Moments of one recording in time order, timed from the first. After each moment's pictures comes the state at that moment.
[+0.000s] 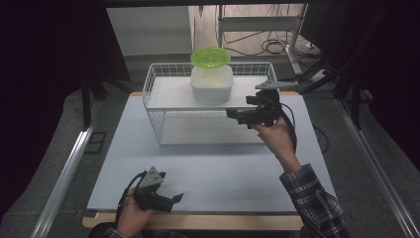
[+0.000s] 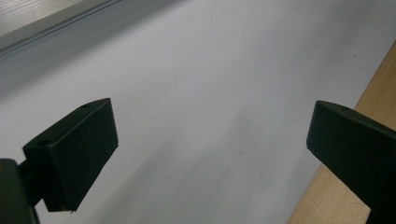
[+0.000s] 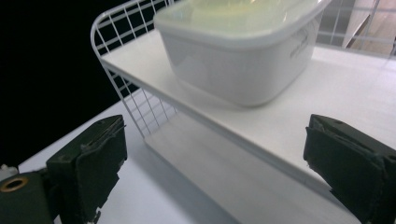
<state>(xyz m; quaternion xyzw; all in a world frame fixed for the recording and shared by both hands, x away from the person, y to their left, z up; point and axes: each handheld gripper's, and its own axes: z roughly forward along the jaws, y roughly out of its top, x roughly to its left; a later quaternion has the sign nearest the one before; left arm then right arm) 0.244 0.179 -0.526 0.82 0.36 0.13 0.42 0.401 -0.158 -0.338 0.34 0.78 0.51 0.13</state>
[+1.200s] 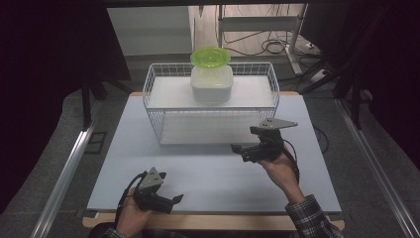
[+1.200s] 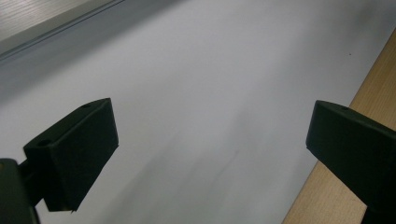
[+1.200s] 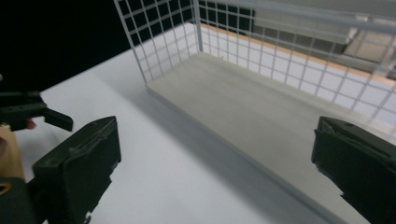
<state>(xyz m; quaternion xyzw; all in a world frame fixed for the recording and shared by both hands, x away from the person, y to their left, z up) 0.242 0.179 -0.525 0.83 0.35 0.13 0.42 0.354 -0.178 -0.413 0.32 0.80 0.49 0.14</state>
